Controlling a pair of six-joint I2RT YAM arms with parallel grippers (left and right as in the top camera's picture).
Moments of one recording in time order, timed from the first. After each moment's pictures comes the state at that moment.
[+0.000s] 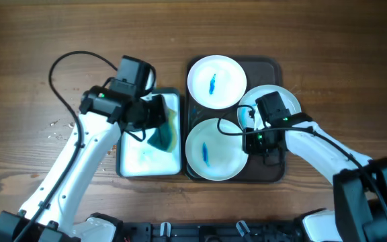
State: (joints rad) left arm -0.35 1.43 1.20 -1.00 0.21 -0.52; right arm 0.31 1.59 0.74 -0.57 -0.29 0.40
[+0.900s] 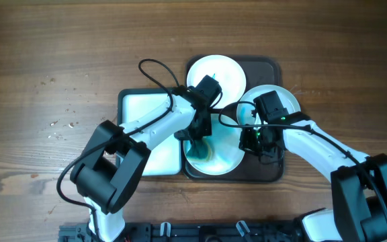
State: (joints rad) left arm -0.65 1.95 1.27 -0.84 0.04 -0.68; right arm 0.32 1.60 0.75 -0.56 -0.31 0.59
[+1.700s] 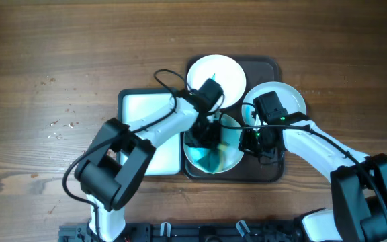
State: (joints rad) left arm -0.66 1.97 1.25 -0.80 0.37 -0.58; right arm 0.32 1.60 0.75 -0.57 -0.32 0.62
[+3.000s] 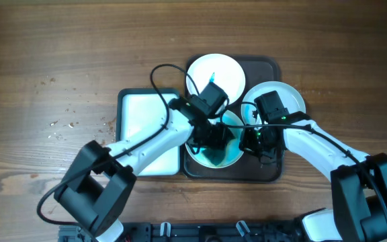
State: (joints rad) left arm -0.74 1.79 1.18 -0.72 0.28 -0.54; right arm 0.32 1.61 0.75 -0.57 -0.33 0.63
